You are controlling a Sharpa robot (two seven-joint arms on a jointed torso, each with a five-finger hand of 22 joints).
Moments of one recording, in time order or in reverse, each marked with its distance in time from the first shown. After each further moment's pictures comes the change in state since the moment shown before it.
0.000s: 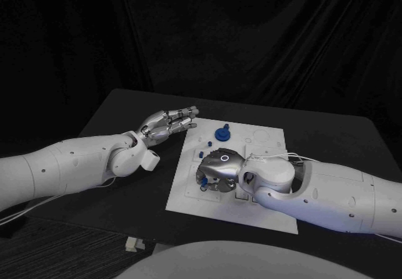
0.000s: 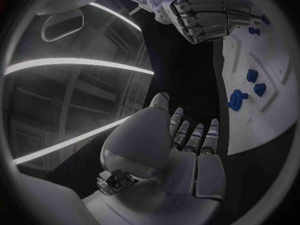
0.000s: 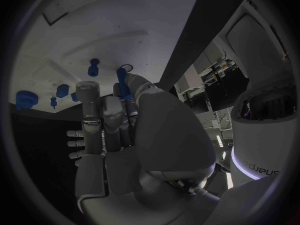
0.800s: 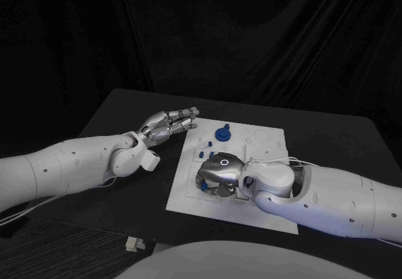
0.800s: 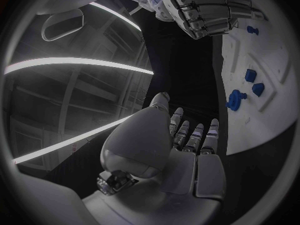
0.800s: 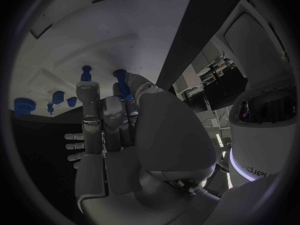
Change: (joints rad) left arm -0.005 0.007 0.000 -0.013 0.000 0.009 0.000; left_hand 0.000 0.000 0.003 -0.003 0.000 0.000 0.000 0.000 0.000 -0.004 0.004 0.000 0.000 0.000 0.000 0.000 0.000 -0.001 0.000 0.000 0.000 -0.002; right arm -0.021 -0.004 0.000 0.010 -0.002 0.001 0.000; right_hand -0.004 -0.004 0.004 -0.004 -0.004 0.000 0.000 0.000 0.000 0.008 0.000 0.001 0.003 0.000 0.000 0.000 -0.006 0.000 -0.004 0.004 0.000 0.000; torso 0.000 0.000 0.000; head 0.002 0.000
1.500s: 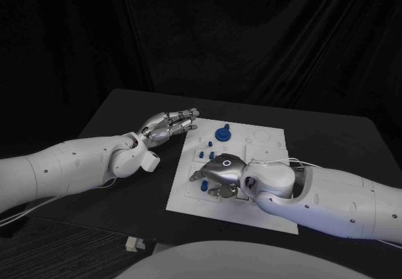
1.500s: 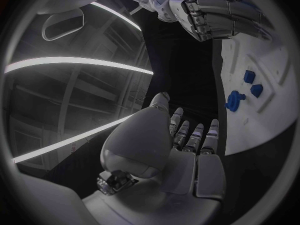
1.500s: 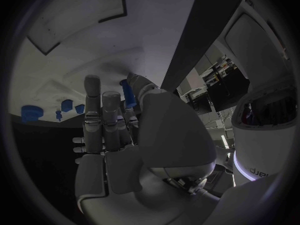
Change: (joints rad) left arm -0.005 0.000 0.000 -0.002 0.000 0.006 0.000; left_hand 0.000 0.000 0.000 0.000 0.000 0.000 0.000 0.000 0.000 0.000 0.000 0.000 0.000 0.000 0.000 0.000 0.000 -0.015 0.000 0.000 0.000 -0.001; right arm -0.006 -0.008 -0.001 -0.006 0.000 0.031 -0.035; right_hand -0.049 -0.005 -0.041 -0.064 -0.065 -0.418 -0.101 -0.093 -0.099 -0.374 0.046 -0.089 -0.001 -0.121 0.022 -0.087 -0.118 0.000 -0.141 0.020 -0.229 0.001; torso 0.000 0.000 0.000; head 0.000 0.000
